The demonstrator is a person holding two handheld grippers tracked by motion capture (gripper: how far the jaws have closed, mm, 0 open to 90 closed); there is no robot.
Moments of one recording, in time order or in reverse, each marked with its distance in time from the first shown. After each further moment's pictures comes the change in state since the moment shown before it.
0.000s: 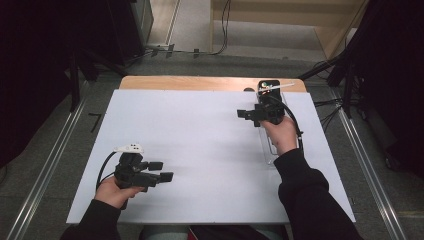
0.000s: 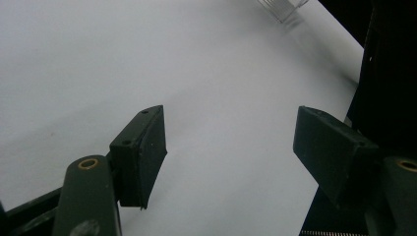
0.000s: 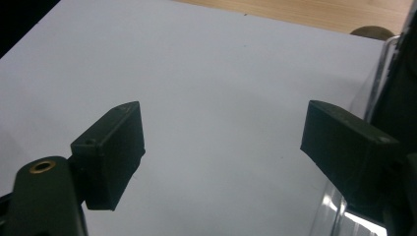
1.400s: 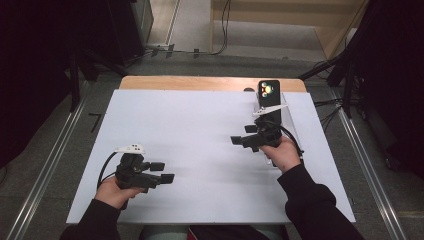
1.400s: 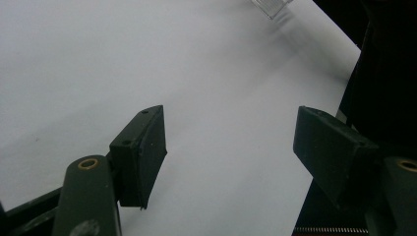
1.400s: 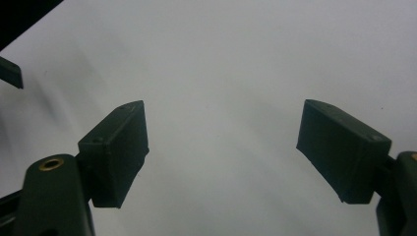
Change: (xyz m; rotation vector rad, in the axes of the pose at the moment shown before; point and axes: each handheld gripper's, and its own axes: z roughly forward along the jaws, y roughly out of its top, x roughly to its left) left arm -0.002 0.000 0.001 0.010 -0.030 0.022; right arm 0.031 -0.050 -0.009 0.075 0.185 -0.143
